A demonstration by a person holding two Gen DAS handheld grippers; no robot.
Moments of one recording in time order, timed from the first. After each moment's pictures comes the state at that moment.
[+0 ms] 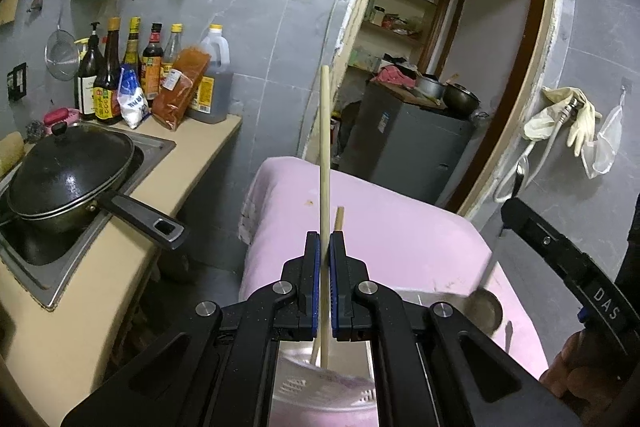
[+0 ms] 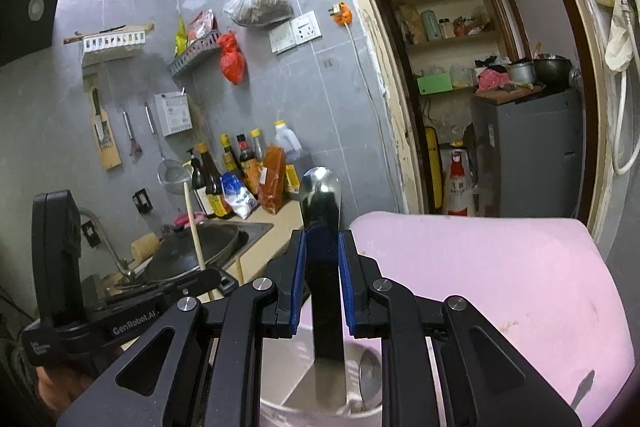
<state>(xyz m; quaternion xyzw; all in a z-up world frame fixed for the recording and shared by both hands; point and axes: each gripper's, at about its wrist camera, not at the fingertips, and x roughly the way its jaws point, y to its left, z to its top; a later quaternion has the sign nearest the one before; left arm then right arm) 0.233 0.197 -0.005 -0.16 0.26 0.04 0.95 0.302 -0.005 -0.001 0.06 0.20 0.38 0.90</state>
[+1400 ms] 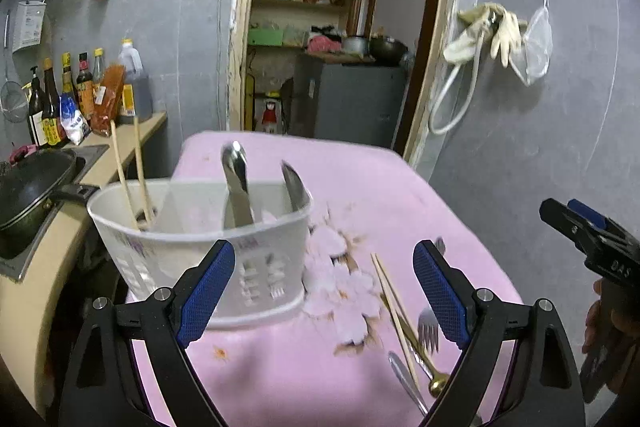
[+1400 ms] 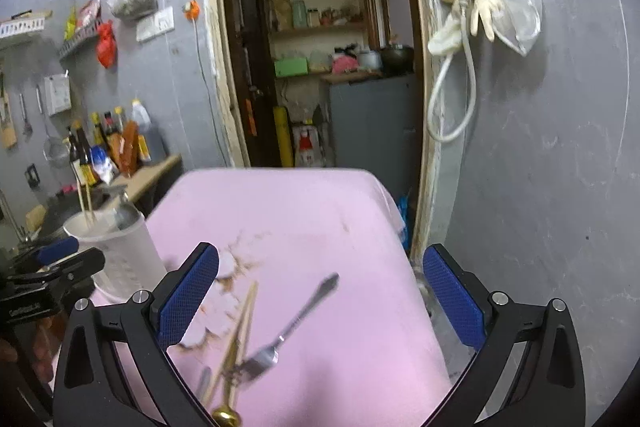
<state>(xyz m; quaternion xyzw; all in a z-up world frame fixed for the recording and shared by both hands) 0.193 0.021 -0.034 -0.06 0.29 -0.03 0.95 0.249 -0.221 -0.024 0.00 0.25 0.15 0.96</state>
